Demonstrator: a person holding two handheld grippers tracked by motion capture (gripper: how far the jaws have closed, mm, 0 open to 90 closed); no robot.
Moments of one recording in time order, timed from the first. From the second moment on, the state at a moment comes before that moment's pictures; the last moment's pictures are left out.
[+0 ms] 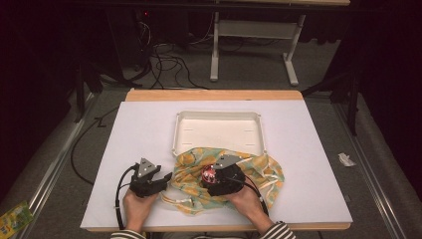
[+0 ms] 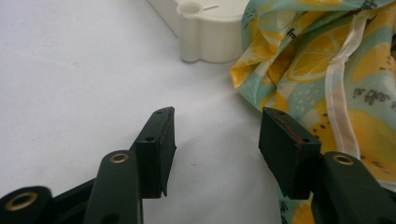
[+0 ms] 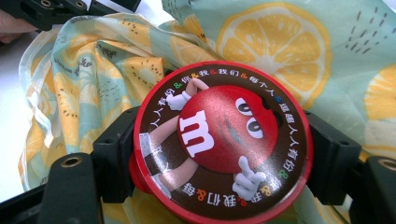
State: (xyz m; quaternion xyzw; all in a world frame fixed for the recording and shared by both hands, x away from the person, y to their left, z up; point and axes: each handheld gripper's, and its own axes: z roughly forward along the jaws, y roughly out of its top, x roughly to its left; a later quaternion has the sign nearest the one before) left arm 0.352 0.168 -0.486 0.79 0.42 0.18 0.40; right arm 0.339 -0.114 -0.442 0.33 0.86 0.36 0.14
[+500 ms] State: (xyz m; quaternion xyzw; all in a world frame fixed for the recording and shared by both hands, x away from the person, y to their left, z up) left arm 0.352 0.168 -0.486 0.79 0.42 0.18 0.40; right arm 0.333 -0.133 -0.422 0.32 0.86 0.38 0.14
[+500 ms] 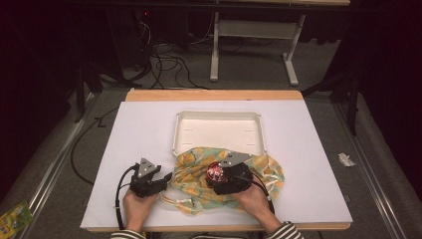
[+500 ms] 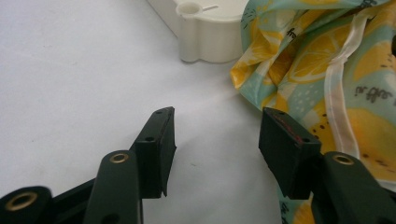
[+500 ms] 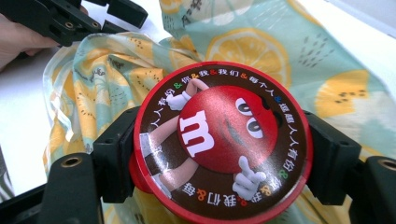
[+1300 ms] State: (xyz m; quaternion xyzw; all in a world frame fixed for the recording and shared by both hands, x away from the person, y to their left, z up) left arm 0.352 0.169 -0.486 0.80 0.42 0.18 0.40; right arm 0.331 -0.161 -0.400 0.33 0.84 0.39 0.15
